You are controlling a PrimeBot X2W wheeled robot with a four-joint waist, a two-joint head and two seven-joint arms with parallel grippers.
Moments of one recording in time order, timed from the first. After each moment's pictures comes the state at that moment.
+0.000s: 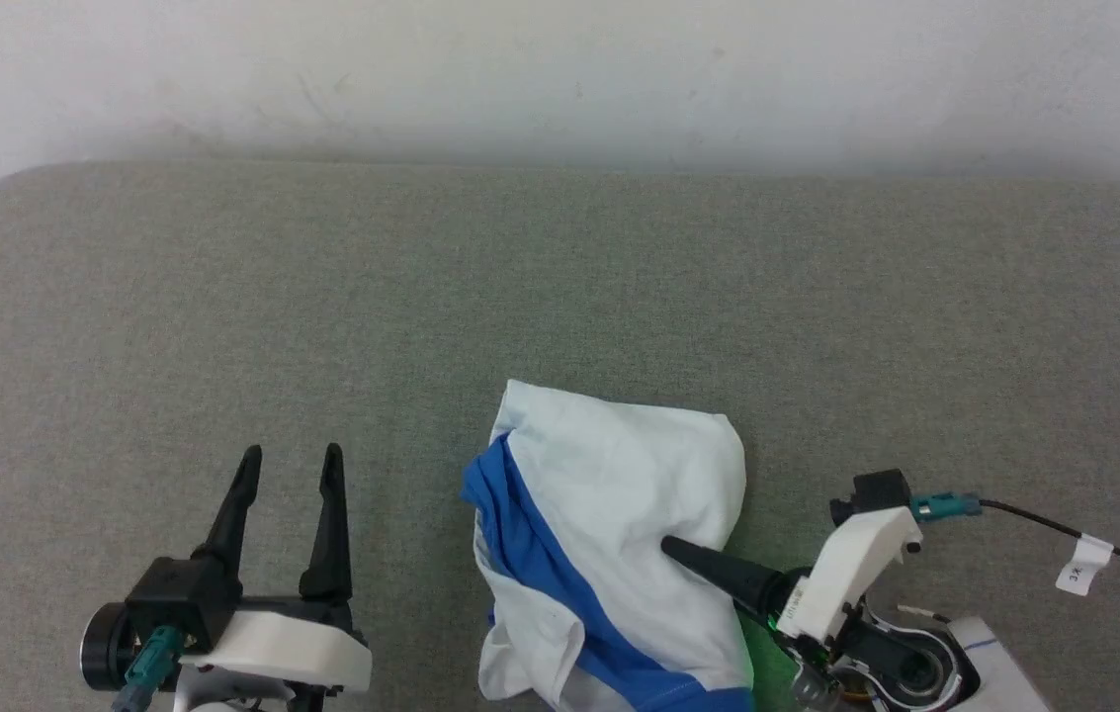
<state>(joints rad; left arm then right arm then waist) 0.01 0.05 0.03 0.07 -0.13 -0.08 -0.26 -0.23 -0.06 0.24 0.51 1.25 0.13 0.56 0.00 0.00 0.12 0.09</state>
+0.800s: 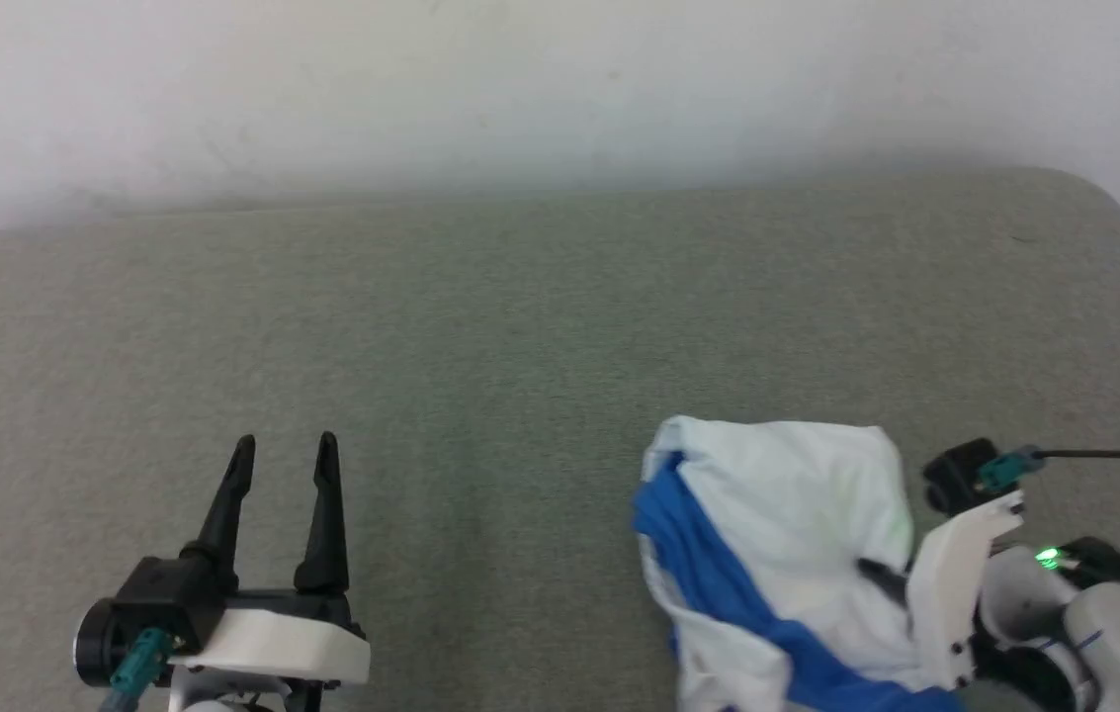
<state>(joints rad) 0.02 0.05 0.02 0.02 -0.16 -0.07 -0.26 -0.24 -0.41 0.41 0.31 0.65 0.13 0.54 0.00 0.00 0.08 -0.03</state>
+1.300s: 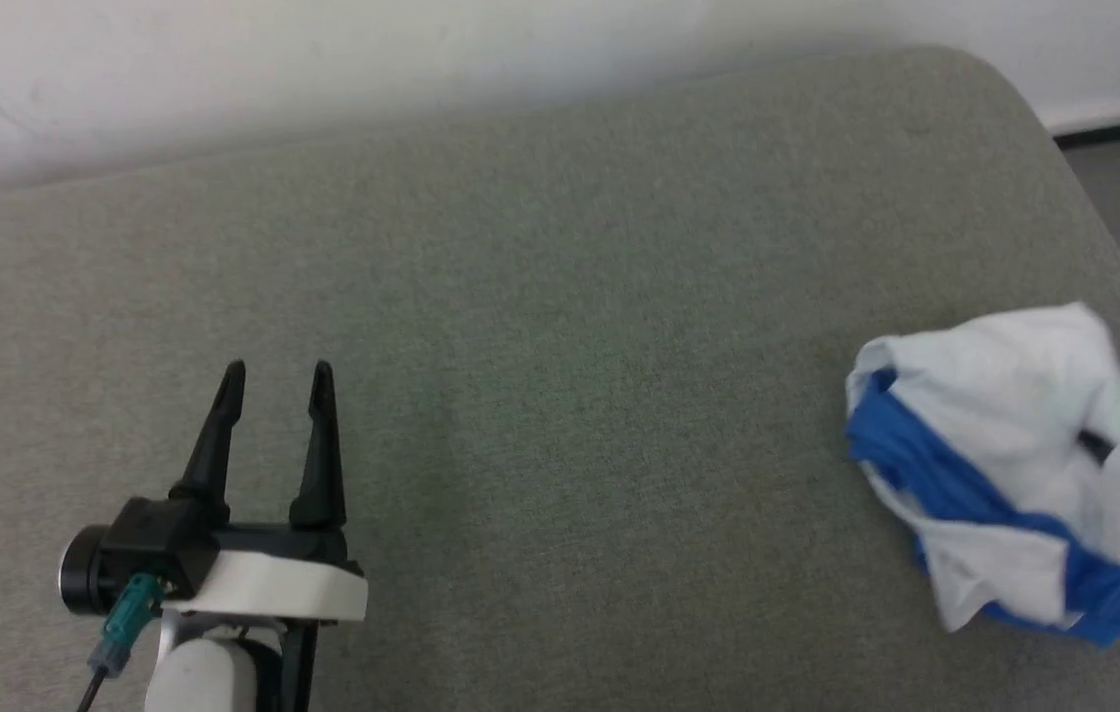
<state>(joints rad) -0.07 0.05 0.03 -0.01 -0.12 -0.09 -0.26 -0.37 -0.53 0.17 0.50 0.46 0.13 0.46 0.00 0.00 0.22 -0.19</state>
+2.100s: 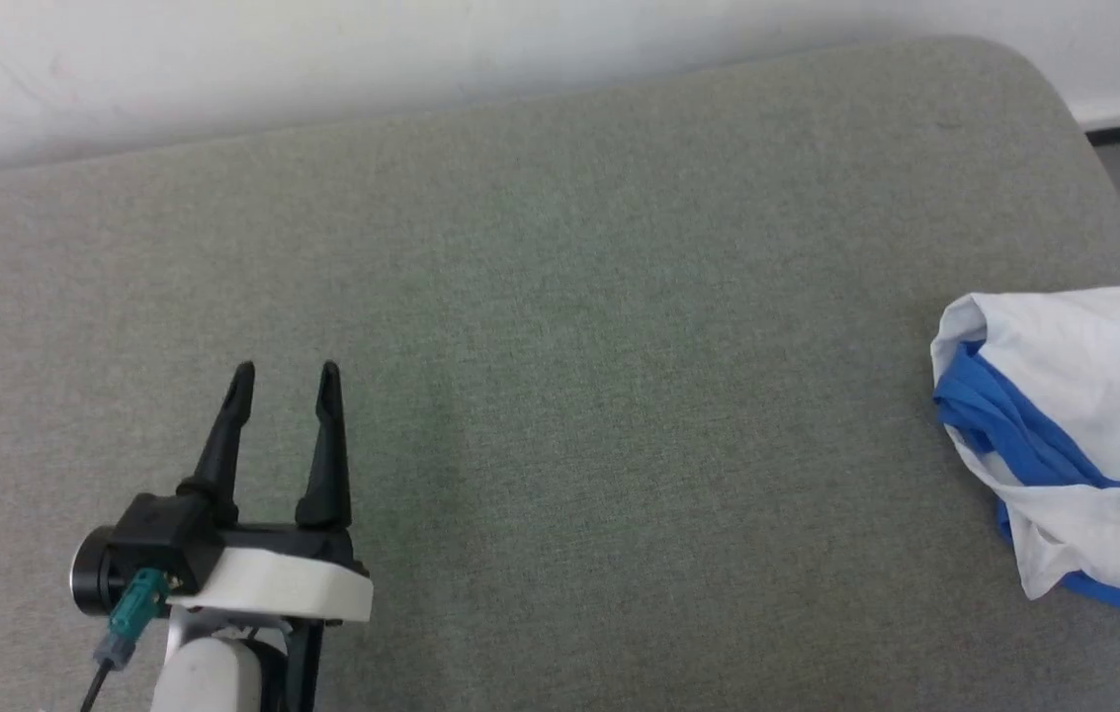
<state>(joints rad) -0.10 0.05 0.02 0.03 -0.14 -0.09 -0.26 -0.46 -0.46 -0.12 0.79 0.03 0.13 -0.18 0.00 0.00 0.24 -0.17</state>
